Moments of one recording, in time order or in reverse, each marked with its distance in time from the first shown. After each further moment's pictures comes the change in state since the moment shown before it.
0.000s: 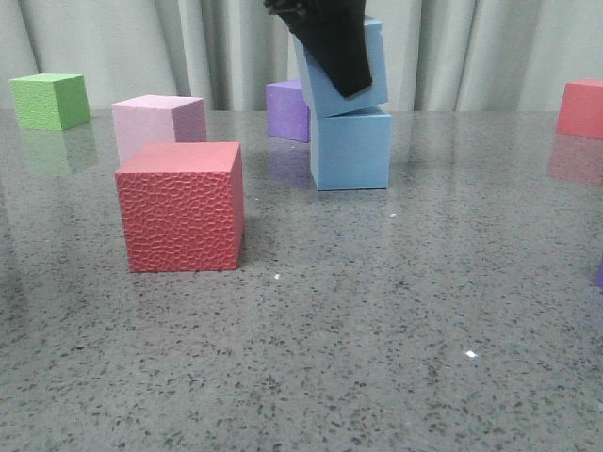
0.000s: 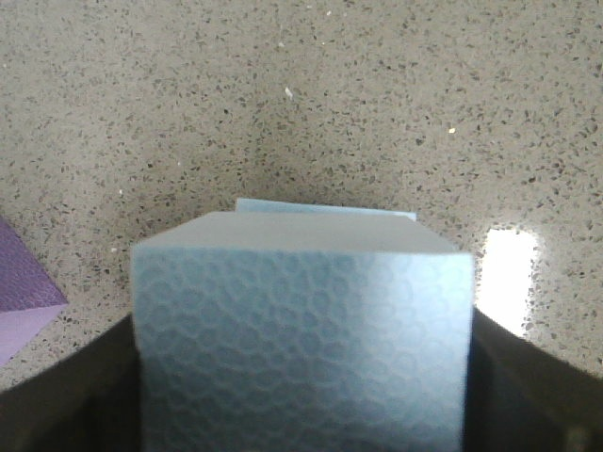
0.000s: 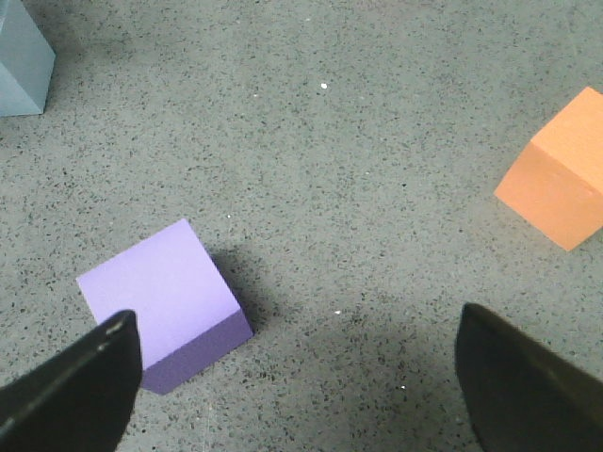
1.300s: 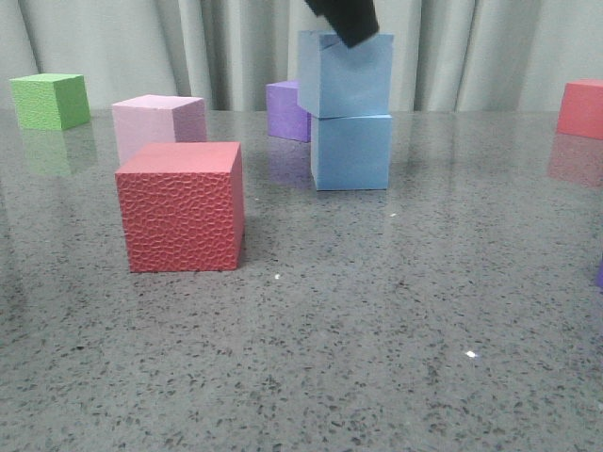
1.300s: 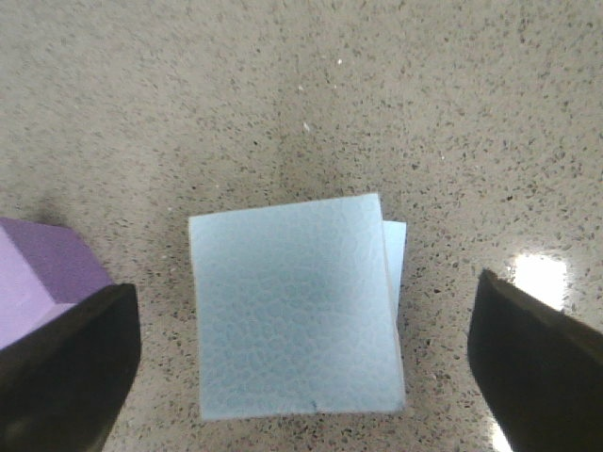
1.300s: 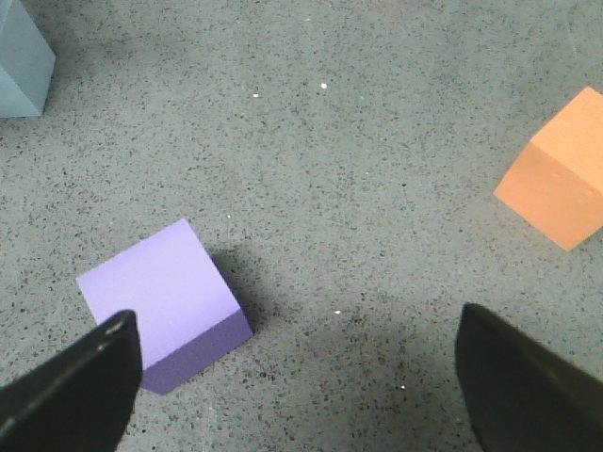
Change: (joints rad) left arm 0.000 -0.096 0.000 0.000 0.000 -0.010; right arm 0.000 0.000 0.000 0.000 0.000 0.000
